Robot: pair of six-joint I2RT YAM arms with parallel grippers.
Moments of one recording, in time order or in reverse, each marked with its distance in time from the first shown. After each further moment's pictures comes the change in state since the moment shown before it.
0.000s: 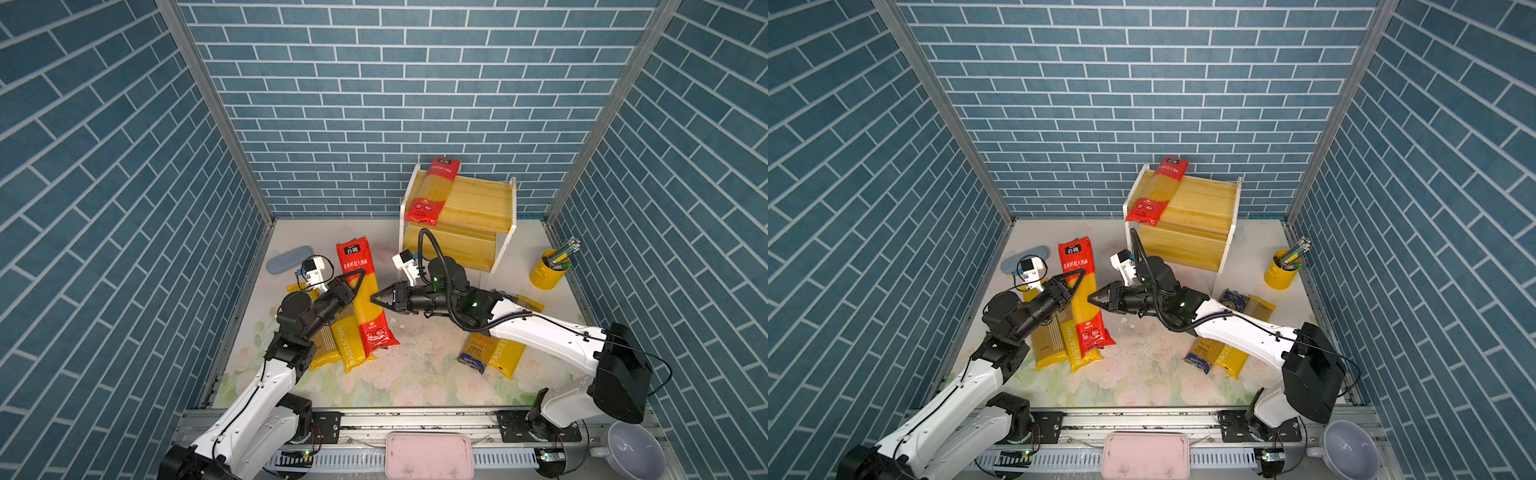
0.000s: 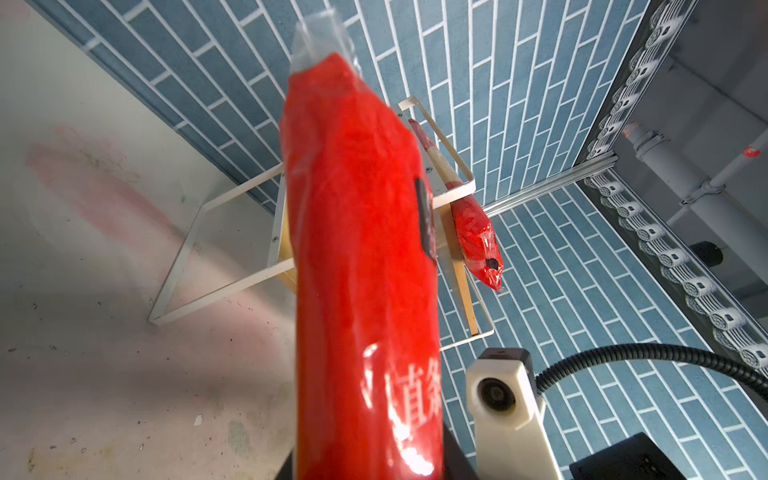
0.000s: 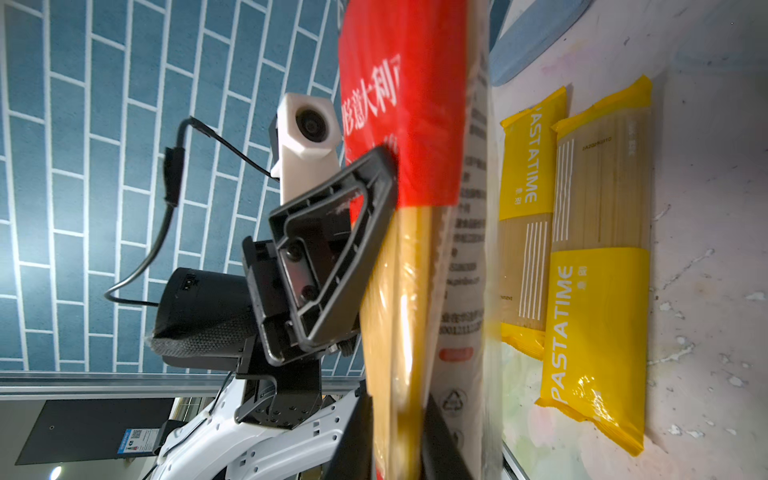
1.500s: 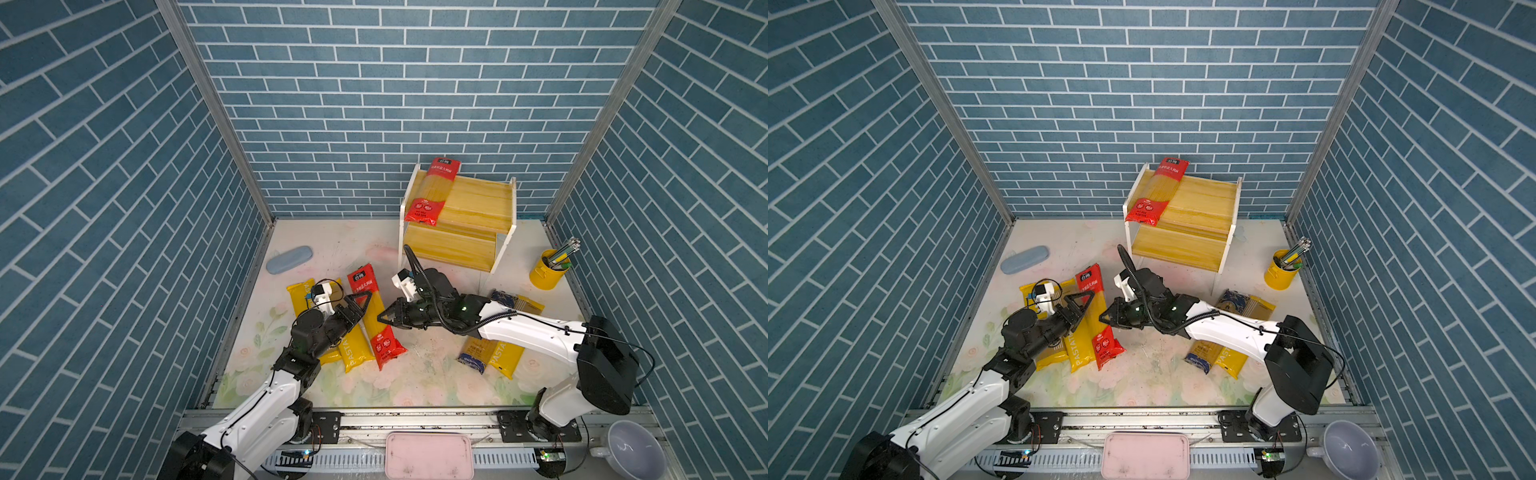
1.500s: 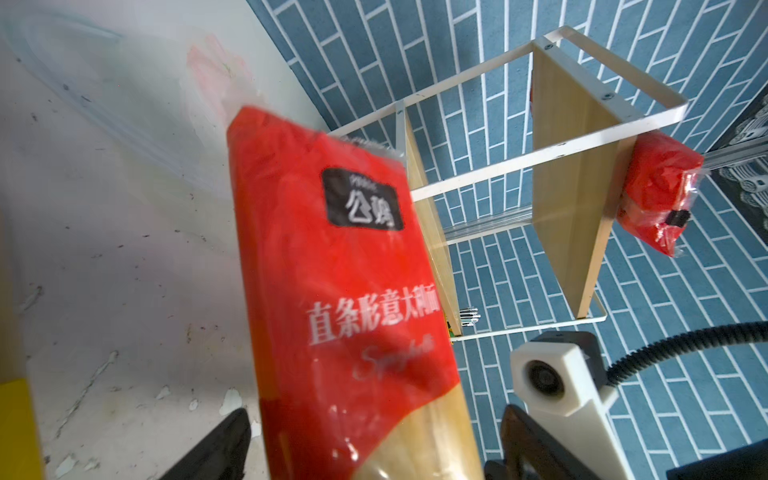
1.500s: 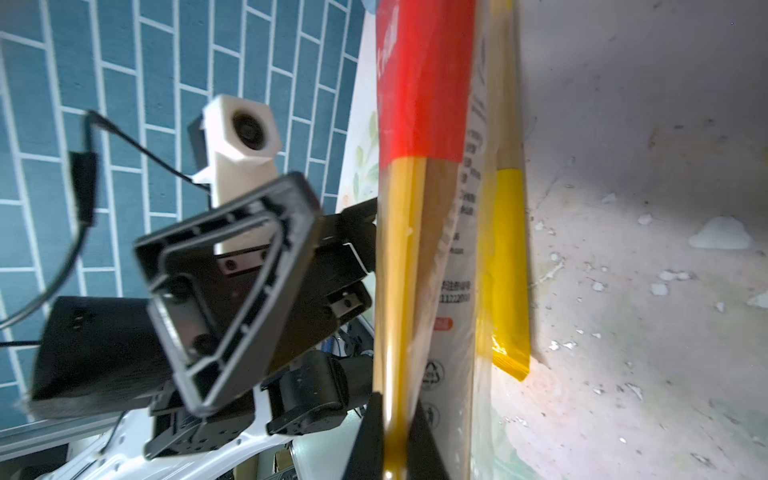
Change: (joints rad) left arm -0.068 0.008 -0.216 0.023 -0.102 0.001; right arm 0.015 0.064 -0.029 -0.179 0.054 -0.050
